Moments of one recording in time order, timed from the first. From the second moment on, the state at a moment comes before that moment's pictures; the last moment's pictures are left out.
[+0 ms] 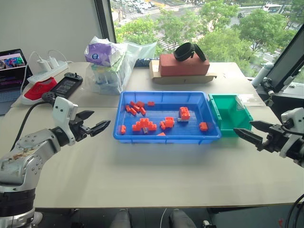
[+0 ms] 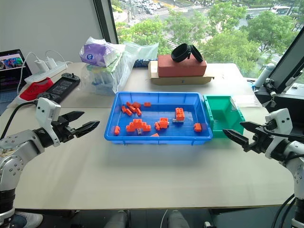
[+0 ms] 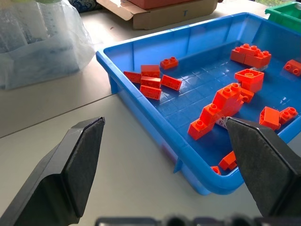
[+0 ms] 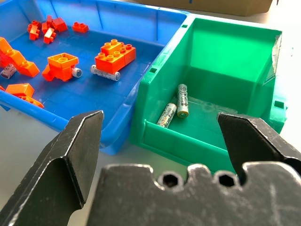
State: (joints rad) left arm -0.28 0.78 0.30 -0.28 -0.66 0.72 -0.61; right arm -0.19 -0.83 -0.50 -0.09 0.53 0.68 0.87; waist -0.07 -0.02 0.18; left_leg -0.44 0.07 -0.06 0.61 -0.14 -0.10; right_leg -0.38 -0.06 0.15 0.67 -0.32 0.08
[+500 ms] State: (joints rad) left arm -0.29 0.98 0.34 -0.44 -0.89 0.93 -0.74; right arm -0.76 -0.90 0.01 -0.05 0.42 0.80 0.95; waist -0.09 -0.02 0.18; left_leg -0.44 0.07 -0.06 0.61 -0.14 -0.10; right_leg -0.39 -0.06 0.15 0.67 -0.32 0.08
